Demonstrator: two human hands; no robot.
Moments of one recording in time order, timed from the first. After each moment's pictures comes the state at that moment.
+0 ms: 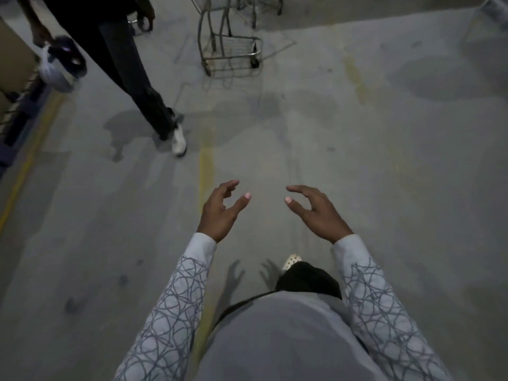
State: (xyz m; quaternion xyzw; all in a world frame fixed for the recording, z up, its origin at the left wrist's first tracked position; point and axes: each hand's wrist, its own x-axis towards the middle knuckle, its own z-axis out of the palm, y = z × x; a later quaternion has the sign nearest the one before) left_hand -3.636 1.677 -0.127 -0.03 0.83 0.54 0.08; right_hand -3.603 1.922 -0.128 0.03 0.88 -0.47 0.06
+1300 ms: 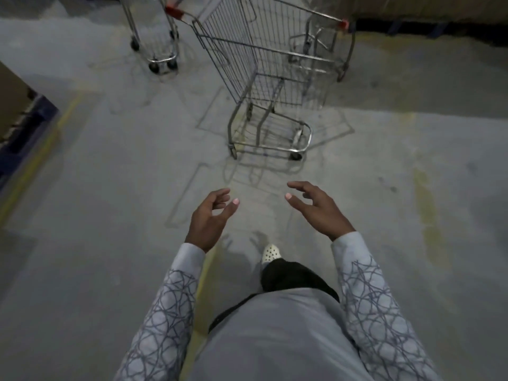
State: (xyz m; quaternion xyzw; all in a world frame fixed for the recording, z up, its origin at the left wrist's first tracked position) left_hand -4.708 1.635 -0.128 -0.15 0.79 0.59 0.03; right_hand -4.745 1.893 -0.096 0.00 0.85 -0.50 0.17
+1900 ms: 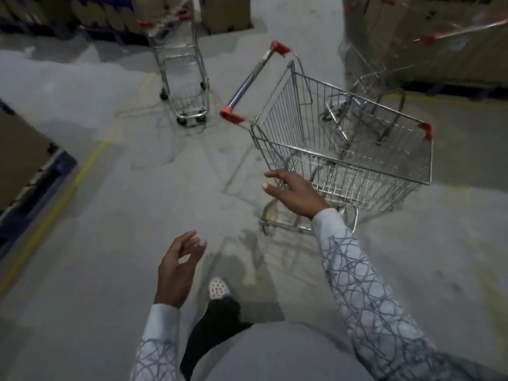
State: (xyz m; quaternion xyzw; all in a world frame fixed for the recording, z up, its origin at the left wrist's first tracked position) left_hand -5.071 1.364 -0.125 -0.27 0.74 0.61 -0.04; right_hand -5.257 1.609 -0.079 -0.13 0.88 -0.43 0.15
